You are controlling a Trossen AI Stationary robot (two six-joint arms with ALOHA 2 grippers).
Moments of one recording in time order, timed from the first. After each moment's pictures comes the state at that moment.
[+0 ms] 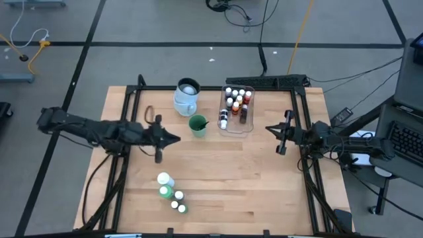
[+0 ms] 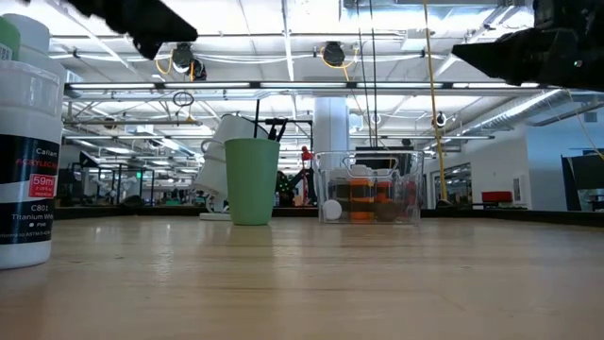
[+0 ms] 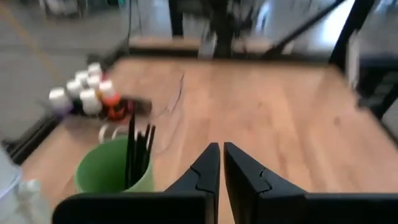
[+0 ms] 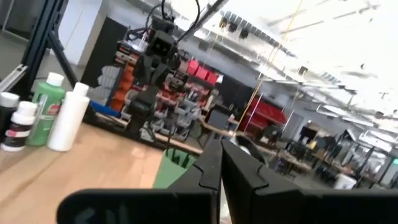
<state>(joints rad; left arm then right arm) -0.19 0.83 0.63 -0.15 -0.26 -0.10 -0.14 0.26 0.01 0.50 -0.03 -0.43</state>
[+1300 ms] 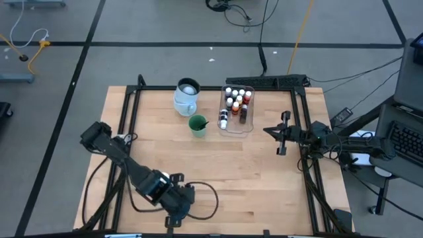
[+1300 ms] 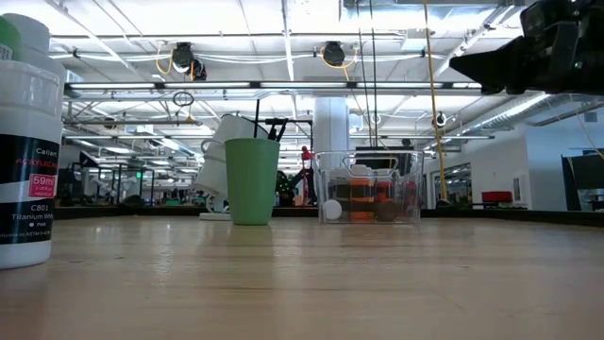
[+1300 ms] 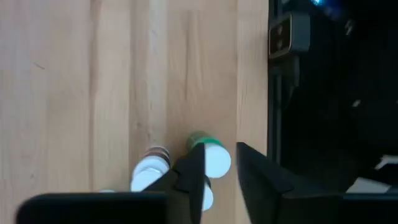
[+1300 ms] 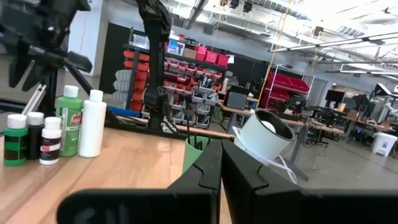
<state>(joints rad) -0.65 1.79 1.63 -0.98 -0.05 -0.67 -0.14 0.28 0.01 0.44 -0.03 -0.22</state>
